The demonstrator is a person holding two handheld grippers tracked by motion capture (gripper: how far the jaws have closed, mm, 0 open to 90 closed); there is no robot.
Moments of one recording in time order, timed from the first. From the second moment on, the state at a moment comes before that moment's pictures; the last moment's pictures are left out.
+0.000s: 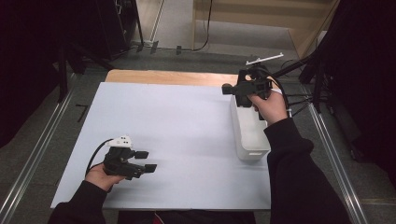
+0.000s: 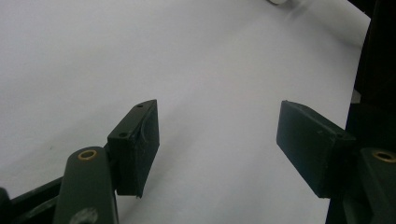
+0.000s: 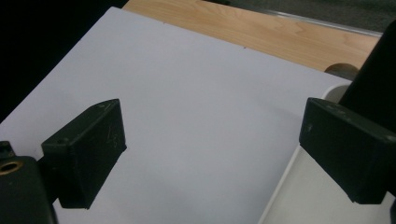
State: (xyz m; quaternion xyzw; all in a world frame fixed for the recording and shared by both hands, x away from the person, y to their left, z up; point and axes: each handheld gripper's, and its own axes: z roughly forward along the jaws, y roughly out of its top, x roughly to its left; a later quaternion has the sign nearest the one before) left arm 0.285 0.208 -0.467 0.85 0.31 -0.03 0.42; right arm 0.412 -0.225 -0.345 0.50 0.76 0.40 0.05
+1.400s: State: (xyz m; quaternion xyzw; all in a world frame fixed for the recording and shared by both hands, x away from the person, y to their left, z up) left arm 0.285 0.209 -0.465 0.85 0.31 -0.04 0.42; right arm 0.344 -0.191 -0.406 0.42 0.79 0.44 0.01
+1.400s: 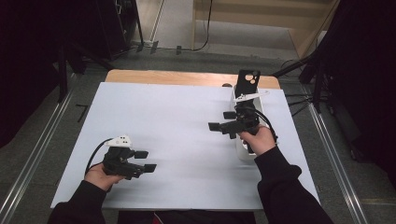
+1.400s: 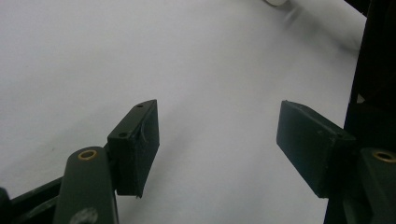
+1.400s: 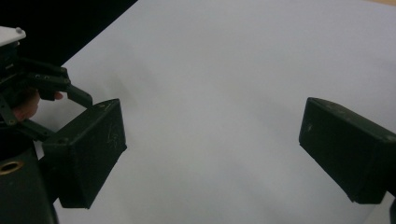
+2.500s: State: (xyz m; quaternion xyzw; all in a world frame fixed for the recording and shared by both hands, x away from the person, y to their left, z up) left arm 0.281 0.208 -0.462 0.85 0.31 -0.04 0.43; right arm 0.279 -0.188 -0.434 0.38 0.81 0.45 0.00
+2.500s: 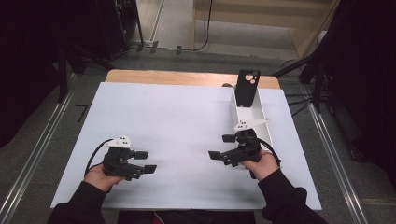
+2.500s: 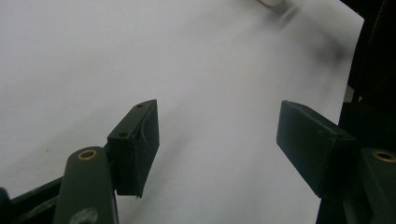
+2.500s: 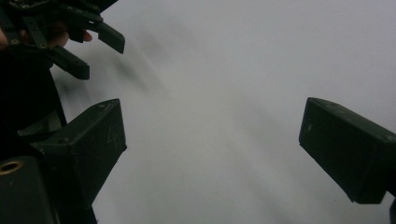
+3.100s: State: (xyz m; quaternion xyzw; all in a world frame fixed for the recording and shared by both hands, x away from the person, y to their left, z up) left arm 0.276 0.213 -0.461 0.85 0.31 -0.04 0.43; right arm 0.256 -0.204 -0.452 0.38 0.82 0.43 0.01
